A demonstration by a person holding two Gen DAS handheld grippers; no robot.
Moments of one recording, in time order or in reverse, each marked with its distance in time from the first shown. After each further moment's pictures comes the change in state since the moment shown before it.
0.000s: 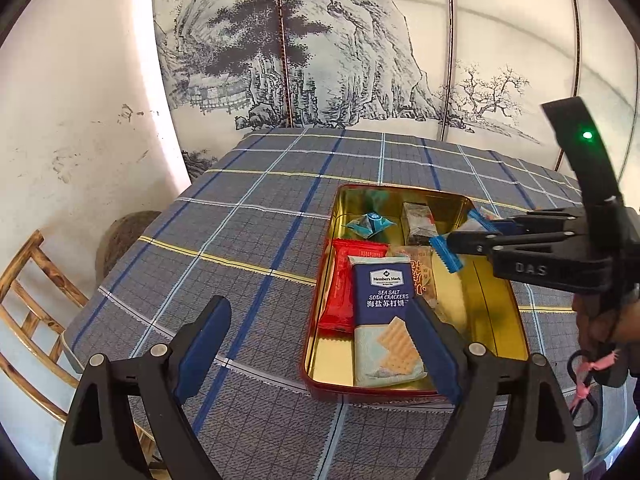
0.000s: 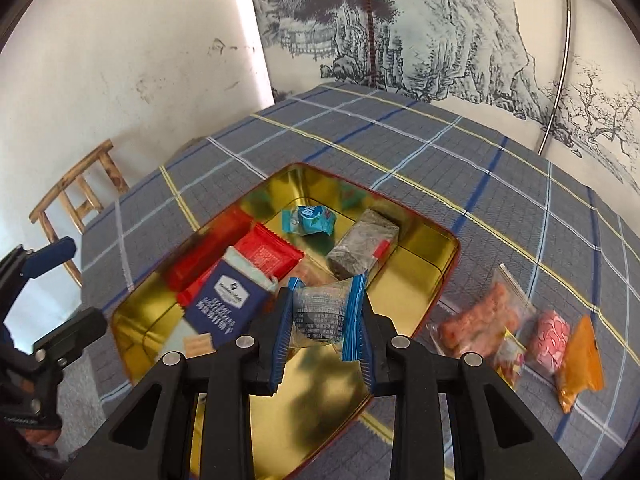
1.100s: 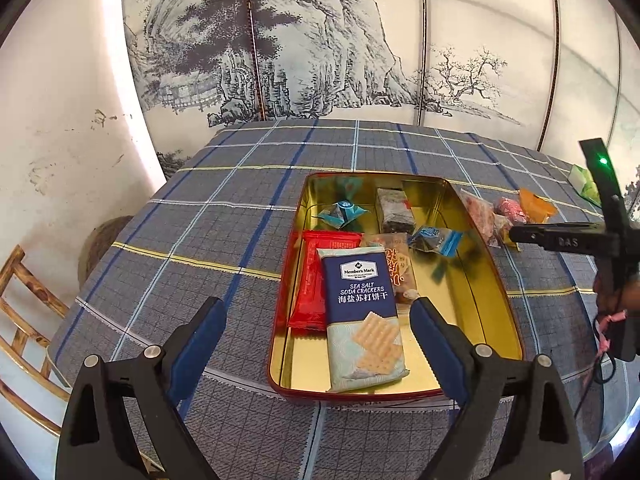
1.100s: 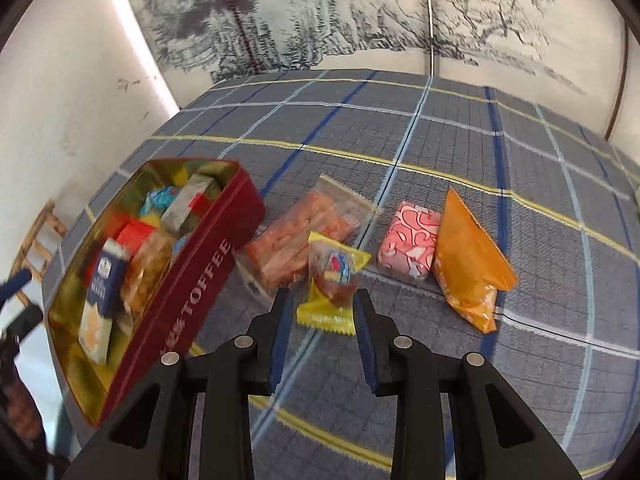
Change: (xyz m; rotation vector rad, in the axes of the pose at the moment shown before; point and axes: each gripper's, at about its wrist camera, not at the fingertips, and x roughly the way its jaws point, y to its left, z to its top) left arm 0.014 -0.013 -0.001 0.061 0.022 -0.064; right arm -0.018 -0.127 -0.060 0.317 0.012 -0.119
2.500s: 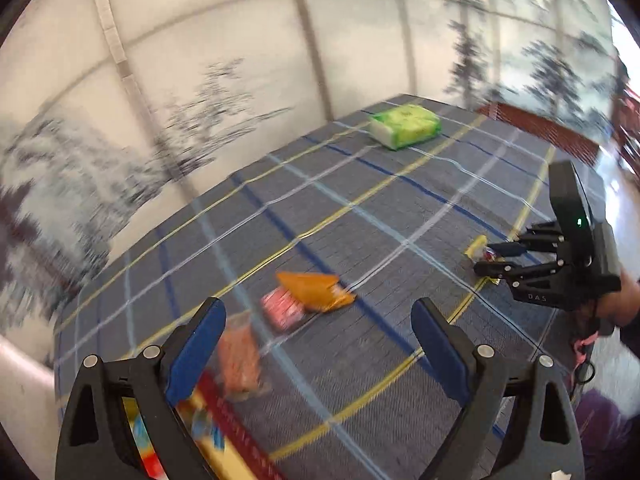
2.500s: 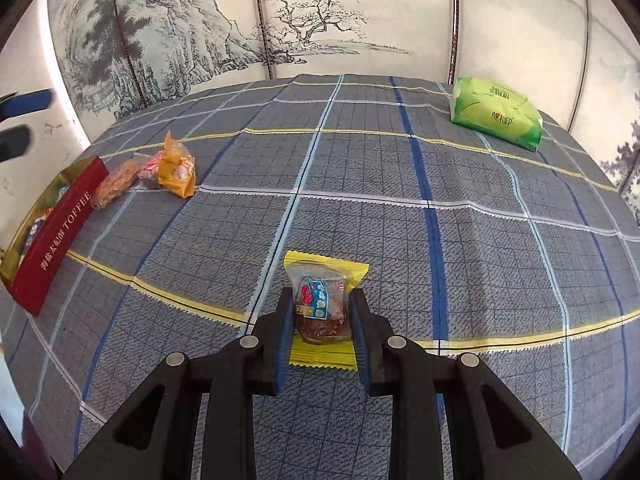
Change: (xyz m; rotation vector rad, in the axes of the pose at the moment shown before) left arm 0.023 -0.265 0.099 0.719 -0.034 -0.483; right arm -0.118 -0.164 -0.135 0.163 -0.109 -0.264
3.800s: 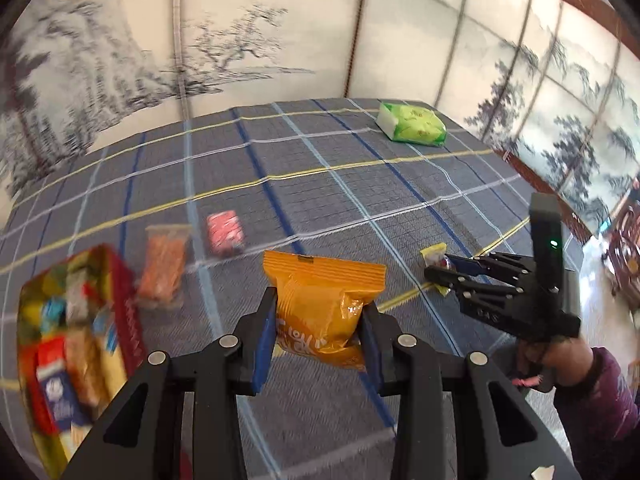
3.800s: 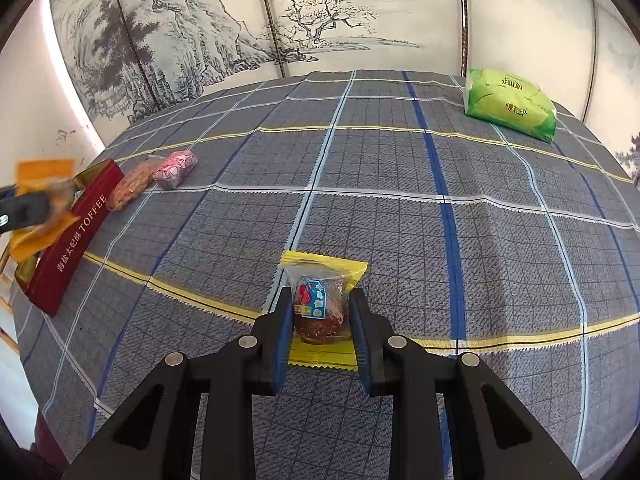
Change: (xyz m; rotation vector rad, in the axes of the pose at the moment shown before) left arm -0.026 -0.019 -0.051 -0.432 0.047 -0.071; right arm 0.002 0.000 -0.001 0.015 0.013 0.055
